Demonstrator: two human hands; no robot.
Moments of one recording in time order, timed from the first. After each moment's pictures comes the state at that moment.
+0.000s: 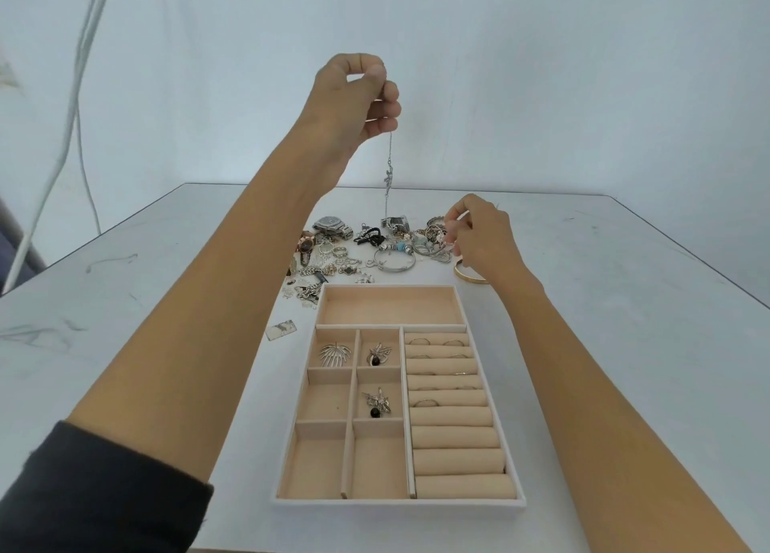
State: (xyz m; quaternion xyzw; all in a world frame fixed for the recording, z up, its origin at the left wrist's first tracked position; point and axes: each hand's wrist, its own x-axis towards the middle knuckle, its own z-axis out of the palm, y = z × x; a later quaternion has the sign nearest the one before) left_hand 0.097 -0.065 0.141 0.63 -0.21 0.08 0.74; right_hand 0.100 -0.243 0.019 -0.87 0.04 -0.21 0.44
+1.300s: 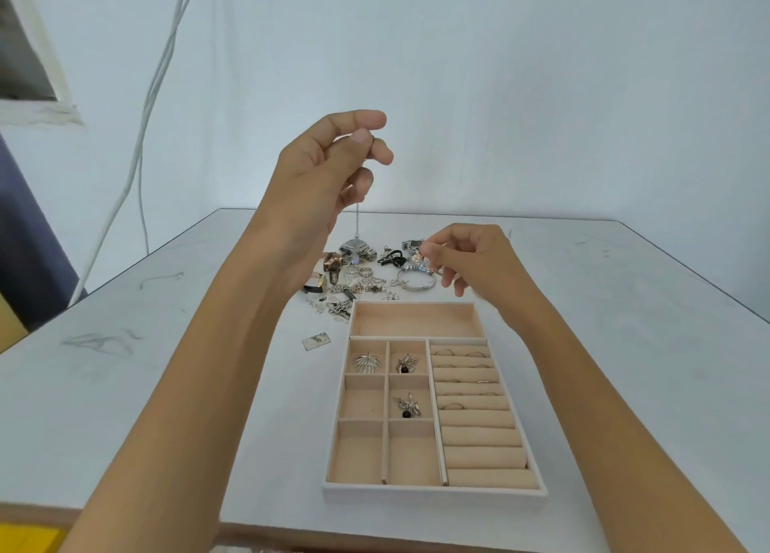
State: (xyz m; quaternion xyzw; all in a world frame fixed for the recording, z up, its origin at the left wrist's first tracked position) left_hand 0.006 -0.006 0.125 0.64 -0.27 0.10 0.71; right_hand 0.036 -0.200 0.050 -0.81 -0.08 -0.15 0.56
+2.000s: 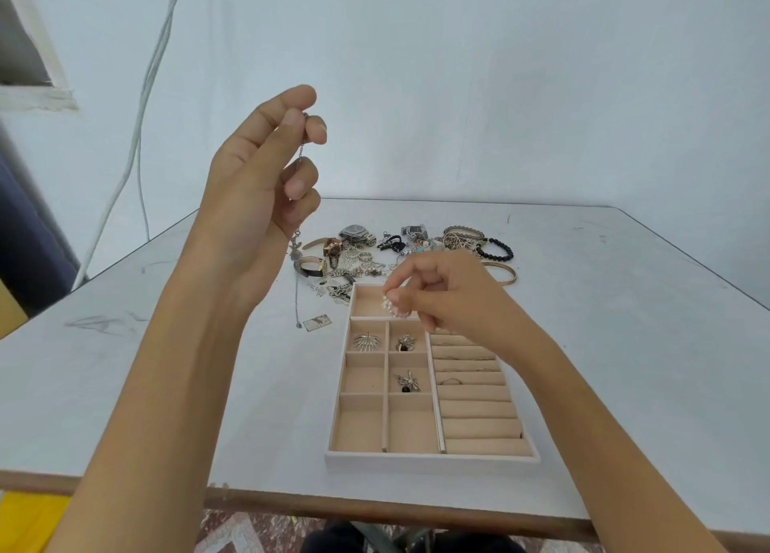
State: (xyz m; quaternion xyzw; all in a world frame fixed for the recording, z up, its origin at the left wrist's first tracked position) left_hand -0.023 0.022 0.116 0.56 -0.24 0.11 0.79; right_hand -0.019 -0.171 0.040 -0.82 -0.18 -0.03 0.54
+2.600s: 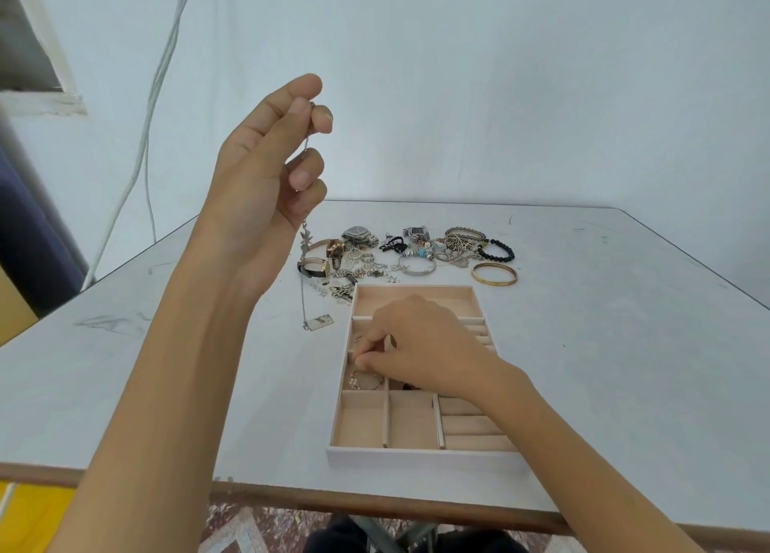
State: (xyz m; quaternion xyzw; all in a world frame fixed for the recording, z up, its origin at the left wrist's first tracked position) left_hand -0.026 0.018 0.125 0.55 -0.24 0.10 0.80; right_hand -0.036 -0.135 0.023 -0.95 -0.24 -0.05 0.20
